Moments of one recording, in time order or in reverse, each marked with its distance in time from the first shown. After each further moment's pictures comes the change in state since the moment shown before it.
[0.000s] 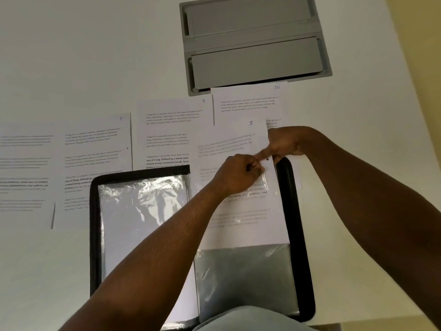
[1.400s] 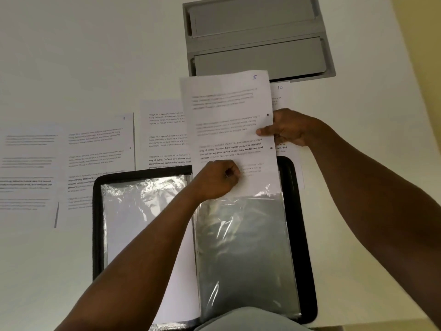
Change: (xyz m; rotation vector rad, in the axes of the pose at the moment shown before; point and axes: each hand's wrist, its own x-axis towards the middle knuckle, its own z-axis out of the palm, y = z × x) left_hand -0.021 -0.037 -0.034 0.087 -0.045 -0.007; right_hand 0.004 -0.007 -0.019 0.339 0.194 -0.172
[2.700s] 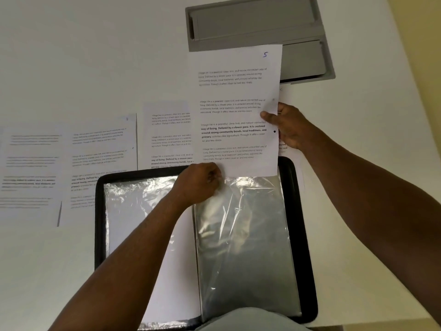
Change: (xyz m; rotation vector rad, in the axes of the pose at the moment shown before) left_hand -0.023 -0.027 -0.017 0.268 0.143 -0.006; right_hand 0.011 0.006 0.013 0.390 0.307 -0.162
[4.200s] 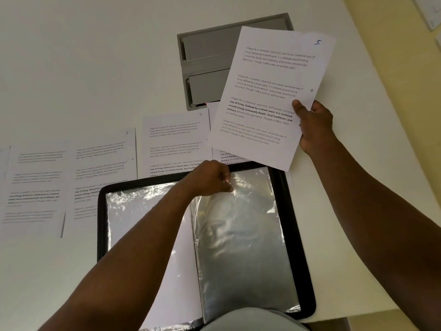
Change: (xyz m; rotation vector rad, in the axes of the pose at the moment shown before) left_hand 0.015 0.042 -0.011 0.016 -0.208 0.073; right_hand -0.064 -0.025 -0.036 0.226 0.483 -0.246
